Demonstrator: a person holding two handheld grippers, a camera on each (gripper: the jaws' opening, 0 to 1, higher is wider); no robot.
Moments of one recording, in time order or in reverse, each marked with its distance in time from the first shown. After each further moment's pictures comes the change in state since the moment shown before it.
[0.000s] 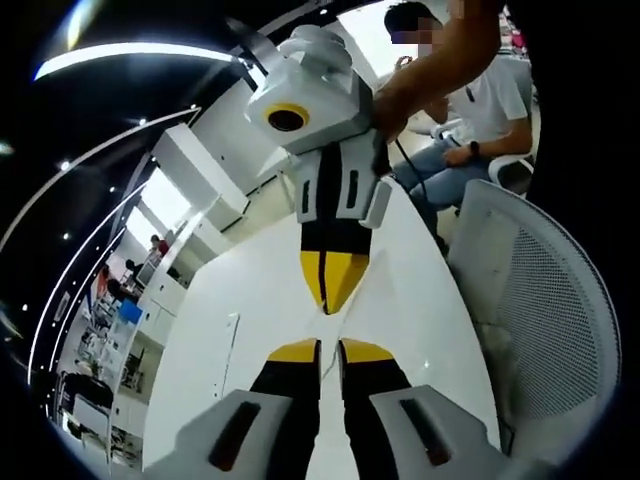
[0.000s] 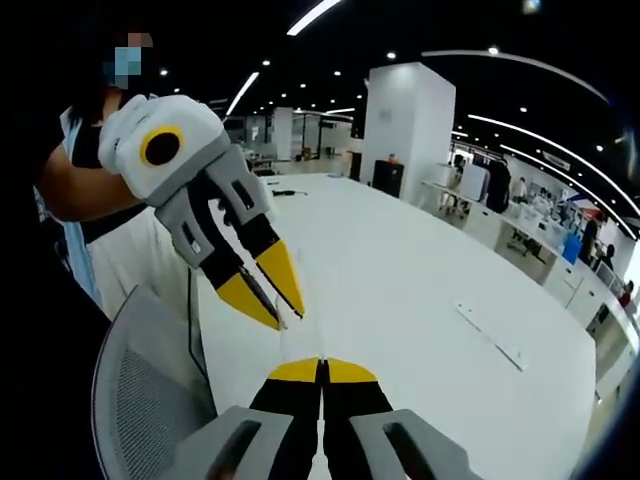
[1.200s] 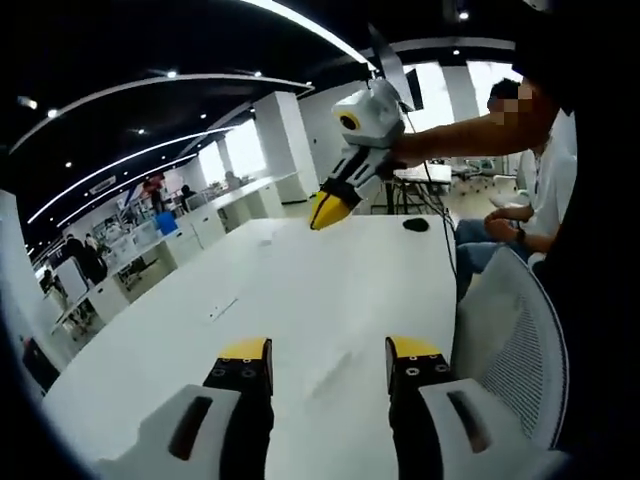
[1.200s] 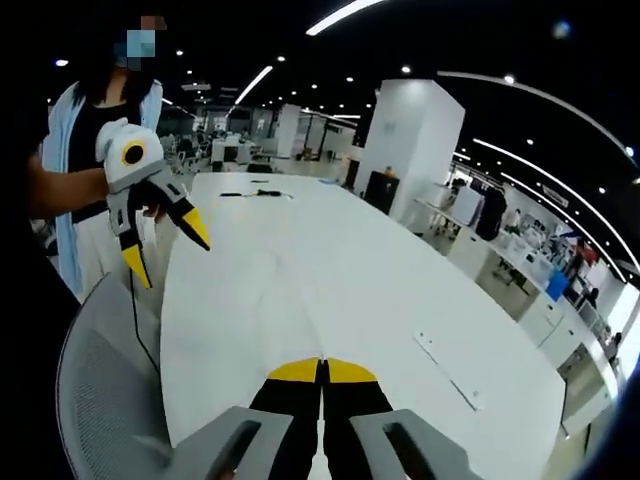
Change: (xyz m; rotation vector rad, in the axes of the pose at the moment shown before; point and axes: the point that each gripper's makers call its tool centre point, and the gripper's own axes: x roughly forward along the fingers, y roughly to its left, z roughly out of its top) left arm -0.080 -0.007 -0.049 -0.506 -0.042 0.229; right arm -0.002 -0.077 0.035 -0.153 0.004 -0.080
